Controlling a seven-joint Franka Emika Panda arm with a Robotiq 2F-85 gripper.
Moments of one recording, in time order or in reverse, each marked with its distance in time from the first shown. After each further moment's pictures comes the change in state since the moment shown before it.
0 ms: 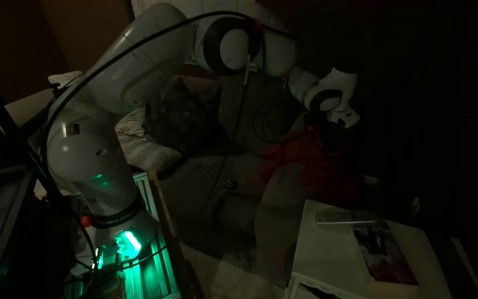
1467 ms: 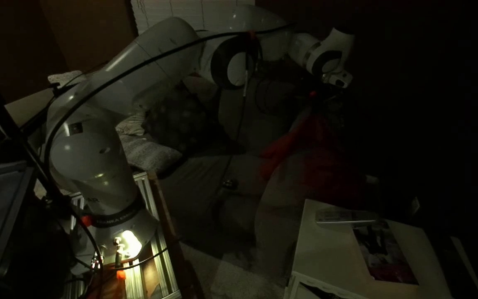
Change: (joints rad) arm 0.043 0.097 0.120 0.448 -0.005 -0.332 -0.176
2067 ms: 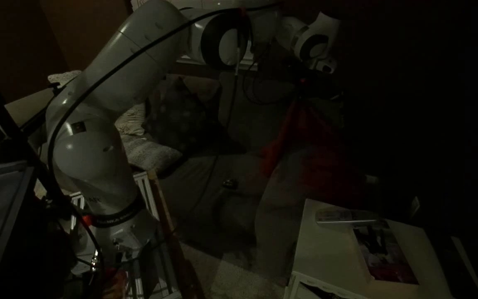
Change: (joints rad) arm 0.038 -0.131 0.046 -0.141 0.000 -0.028 -0.107
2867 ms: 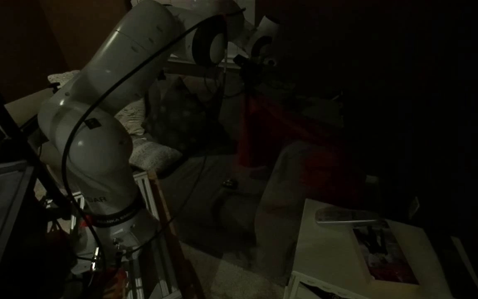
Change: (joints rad) arm 0.220 0.014 0.183 -0.051 -0.013 0.035 -0.235
